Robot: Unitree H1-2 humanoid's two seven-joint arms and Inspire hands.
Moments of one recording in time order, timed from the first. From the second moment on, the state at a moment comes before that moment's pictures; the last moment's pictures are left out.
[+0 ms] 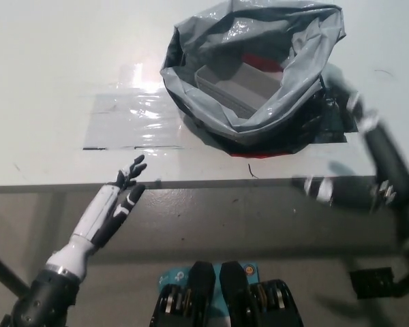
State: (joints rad) left_arm -0.19 0.25 -0.09 -0.03 0.17 -0.02 -0.17; right_arm -0.25 -0.10 -0.01 -0.44 -0.29 0.26 0.32
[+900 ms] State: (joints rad) left_arm 0.29 0.19 -0.10 -0.03 0.18 -0.08 -0.16; right_arm 0.34 -0.01 -0.04 -0.14 -0.24 -0.14 0.18
